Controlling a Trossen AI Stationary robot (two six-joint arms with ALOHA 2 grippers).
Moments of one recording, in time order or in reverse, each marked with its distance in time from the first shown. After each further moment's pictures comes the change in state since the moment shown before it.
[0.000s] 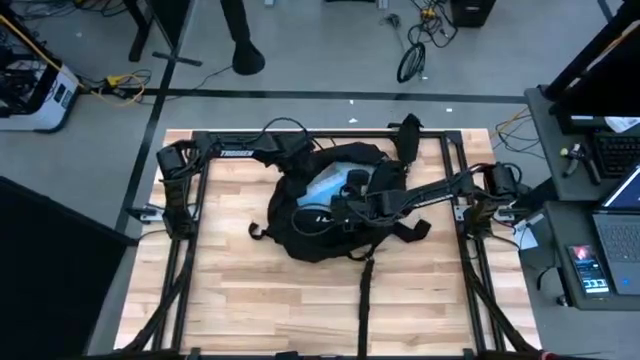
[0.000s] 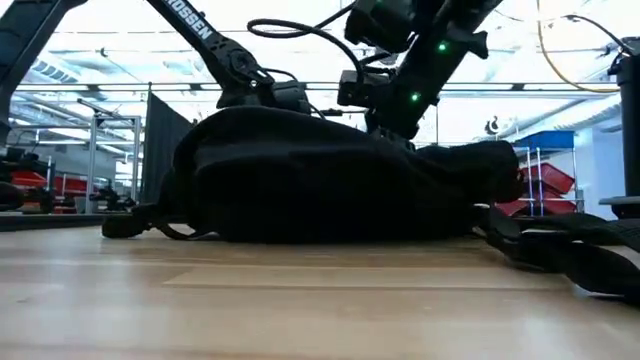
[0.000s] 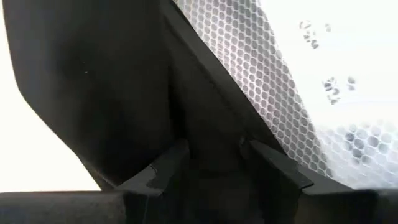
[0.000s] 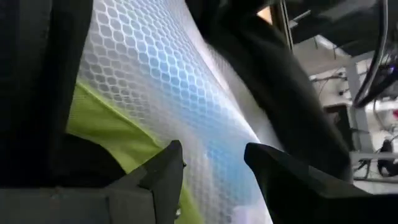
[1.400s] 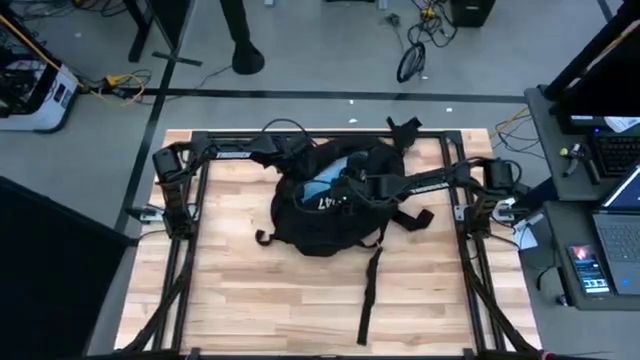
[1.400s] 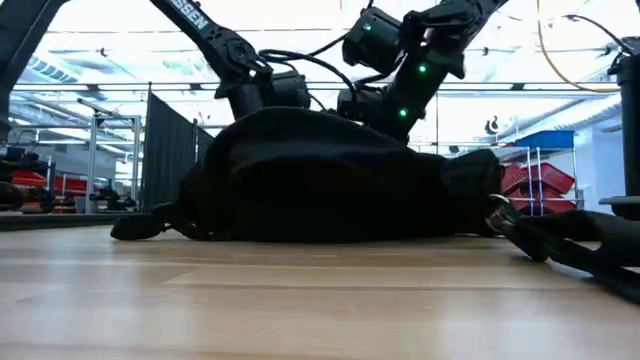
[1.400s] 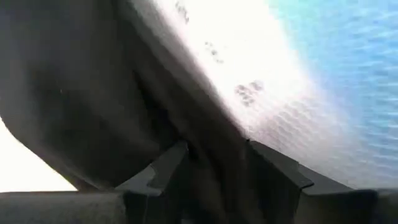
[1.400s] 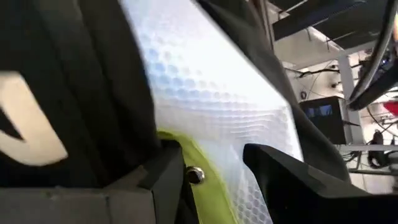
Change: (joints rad) left arm -0.017 -0.078 0.012 -0.064 0.009 0.048; right arm -0.134 0.010 0.011 0.055 0.005 0.012
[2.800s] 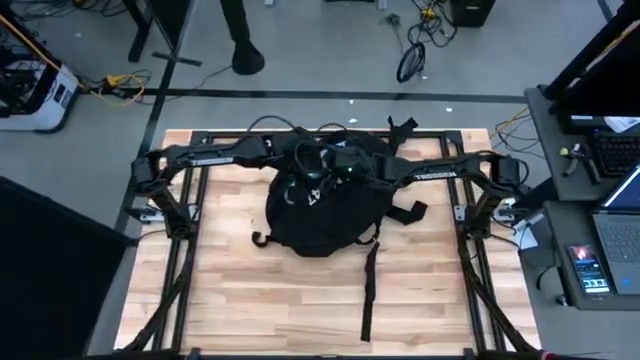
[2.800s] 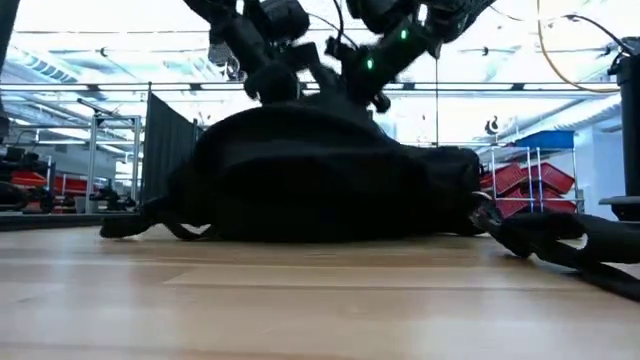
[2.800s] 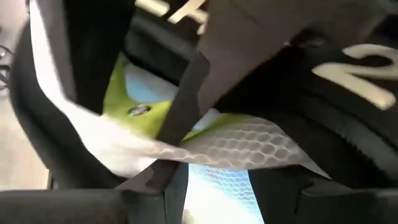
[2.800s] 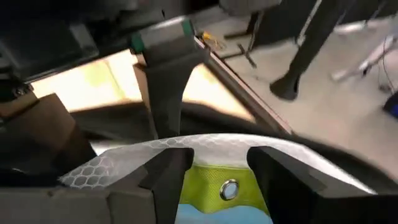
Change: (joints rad) left arm -0.149 -0.174 0.079 0.049 0.014 0.053; right arm -0.095 -0.060 0.098 0.284 -0.266 0.325
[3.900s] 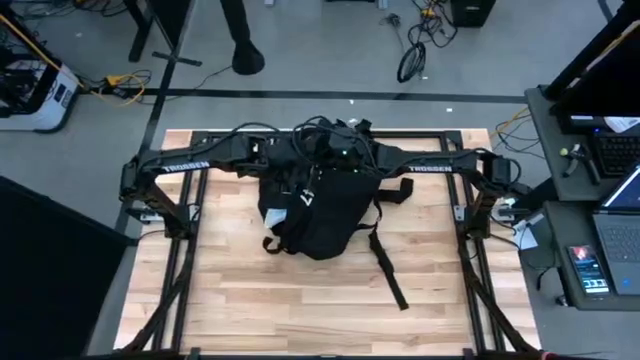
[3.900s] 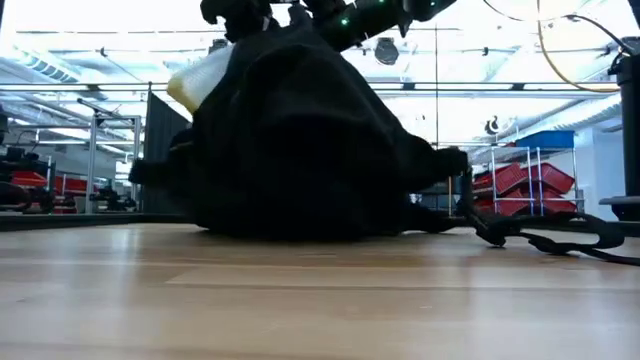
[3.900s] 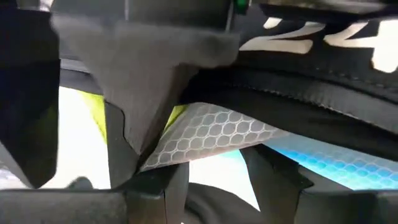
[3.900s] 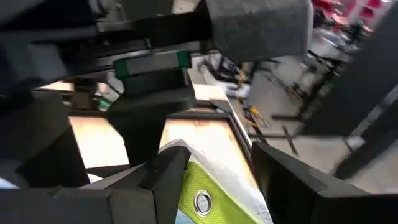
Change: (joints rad) left arm -0.159 -0.054 0.304 -0.590 -0.377 -0.138; right arm 0.005 0.073 0.232 0.096 -0.351 -0.282
